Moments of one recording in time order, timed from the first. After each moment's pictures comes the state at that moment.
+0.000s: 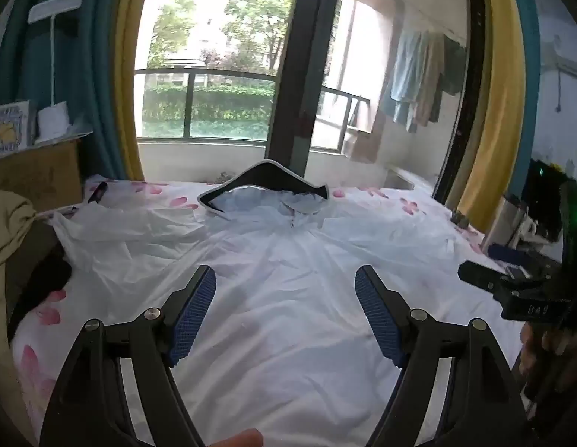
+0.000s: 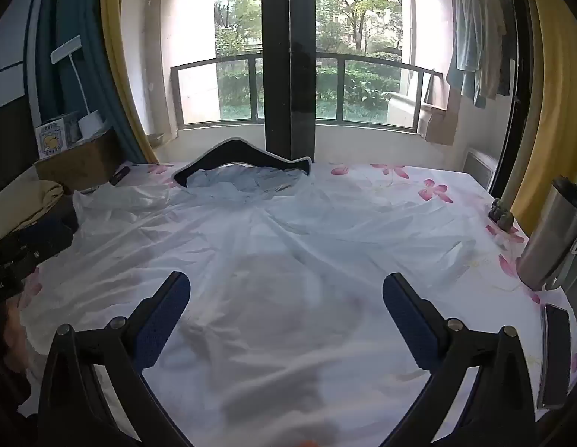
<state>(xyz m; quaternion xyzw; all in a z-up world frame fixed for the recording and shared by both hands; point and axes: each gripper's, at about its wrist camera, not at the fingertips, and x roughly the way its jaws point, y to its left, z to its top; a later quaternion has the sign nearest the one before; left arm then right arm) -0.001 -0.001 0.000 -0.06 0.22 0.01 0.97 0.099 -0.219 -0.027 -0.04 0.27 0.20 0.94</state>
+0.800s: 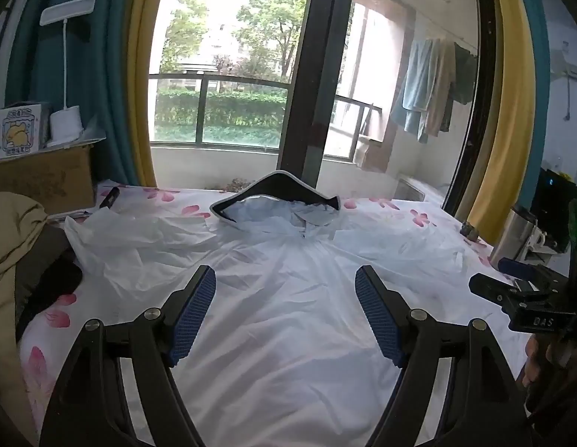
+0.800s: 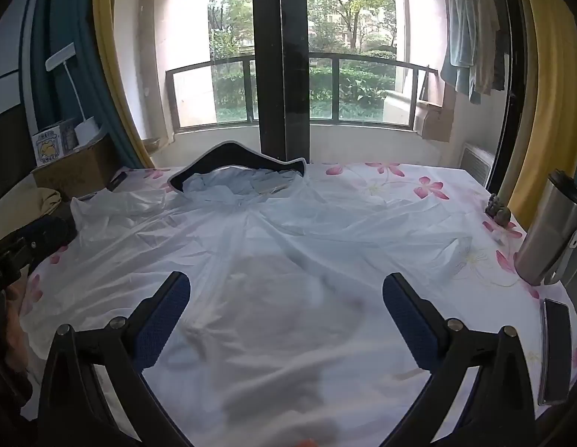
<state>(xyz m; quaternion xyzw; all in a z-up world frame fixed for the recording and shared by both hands) 0.002 0.008 0.007 -0.09 0.22 0.03 0.97 0.100 -0.226 -0.026 -0.02 0.27 0.20 0.94</state>
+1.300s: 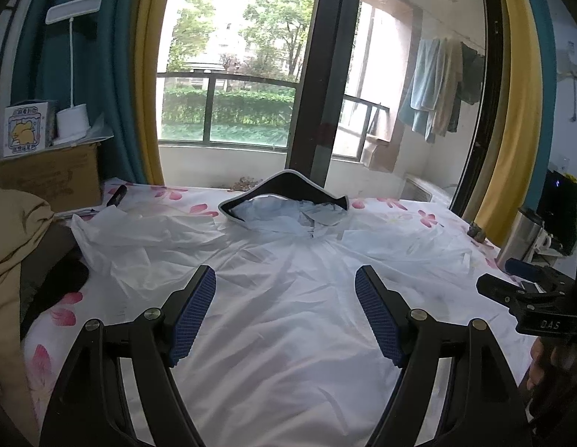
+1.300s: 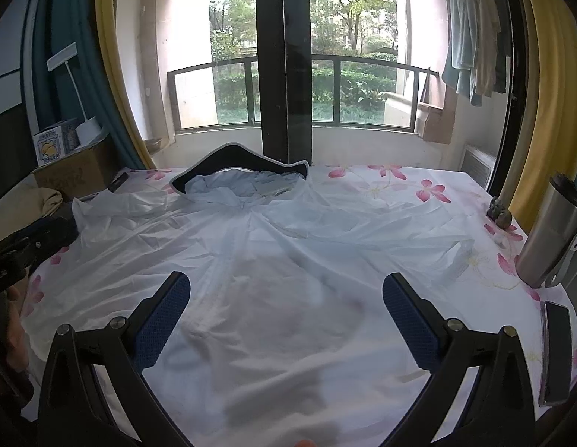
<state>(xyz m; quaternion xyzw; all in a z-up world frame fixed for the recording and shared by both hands) 0.003 0.010 0.008 -0.09 0.22 0.05 0.97 0.101 -0.219 -0.027 -0.03 0.27 0.20 0.94</state>
